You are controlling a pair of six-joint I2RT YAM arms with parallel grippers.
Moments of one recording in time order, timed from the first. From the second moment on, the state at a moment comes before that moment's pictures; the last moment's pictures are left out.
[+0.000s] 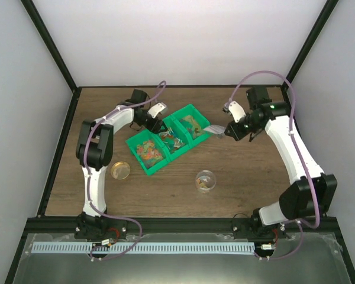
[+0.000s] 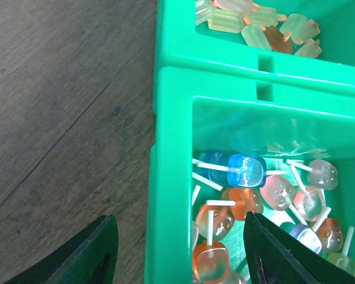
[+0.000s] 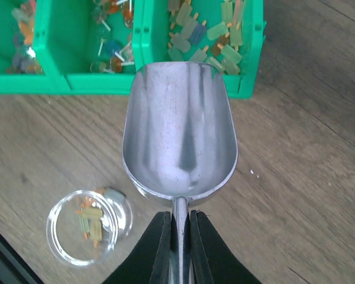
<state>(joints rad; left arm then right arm) -0.28 2.17 1.63 -0.59 0.57 0.42 0.17 1.41 1.42 -1.16 -0.38 -0.44</state>
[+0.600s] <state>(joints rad) -0.30 2.11 1.54 -0.51 0.53 0.35 0.28 1.75 1.59 -1.07 -0.42 -0.09</state>
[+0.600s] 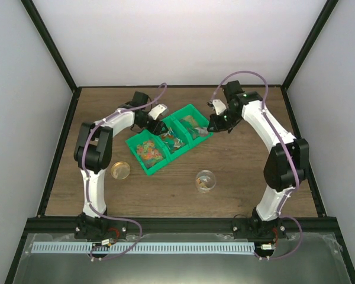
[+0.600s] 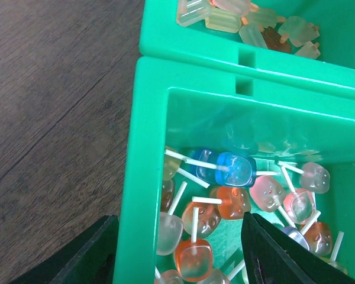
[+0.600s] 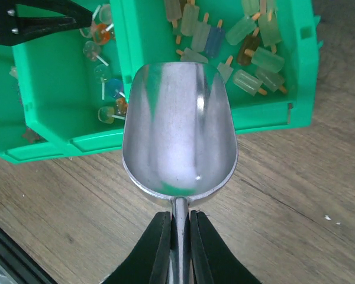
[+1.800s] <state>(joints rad) -0.30 2.11 1.54 -0.48 0.50 0.35 0.30 2.03 1.79 -1.04 -0.32 0.09</state>
